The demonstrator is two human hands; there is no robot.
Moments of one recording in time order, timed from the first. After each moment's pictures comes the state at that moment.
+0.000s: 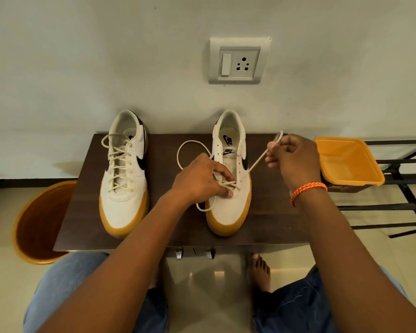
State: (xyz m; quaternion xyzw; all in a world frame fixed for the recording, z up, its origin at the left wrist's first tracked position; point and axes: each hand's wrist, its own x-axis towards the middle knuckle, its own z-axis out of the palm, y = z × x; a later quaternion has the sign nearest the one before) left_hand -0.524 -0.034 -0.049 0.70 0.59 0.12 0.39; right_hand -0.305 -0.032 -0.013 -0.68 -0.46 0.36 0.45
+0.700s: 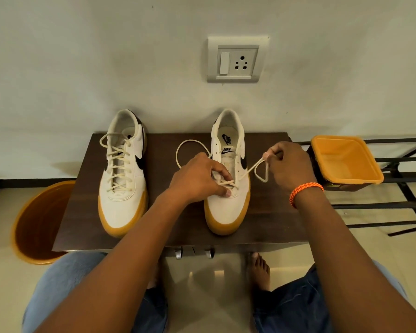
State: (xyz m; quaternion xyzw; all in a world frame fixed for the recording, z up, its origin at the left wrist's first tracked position) left_hand -0.526 -0.034 -0.048 0.71 0.58 0.11 0.37; right_hand -0.305 -0.035 -0.015 -0.74 -0.57 0.25 0.27
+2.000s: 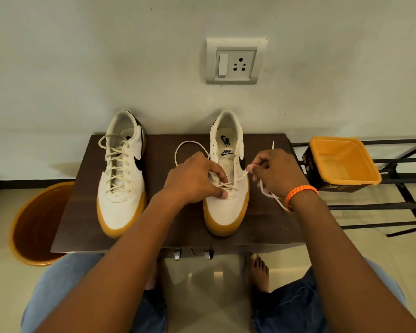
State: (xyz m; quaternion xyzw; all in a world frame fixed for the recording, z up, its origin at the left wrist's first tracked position) left_hand -0.529 -0.038 -0.036 0.74 0.60 0.07 0.30; right_hand -0.311 -0.040 -0.018 -0.69 -0.61 0.34 0.19
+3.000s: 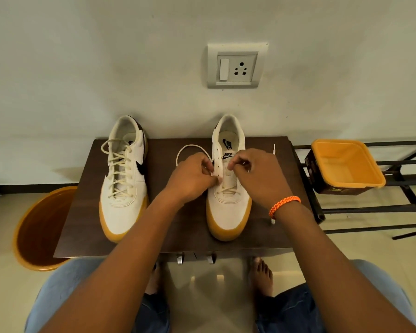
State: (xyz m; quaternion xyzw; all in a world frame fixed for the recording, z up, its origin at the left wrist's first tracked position) left_hand -0.534 -0.034 -0.037 0.61 0.65 0.18 0.41; right_hand -0.347 -0.043 -0.024 -0.61 -0.70 0.26 0.27
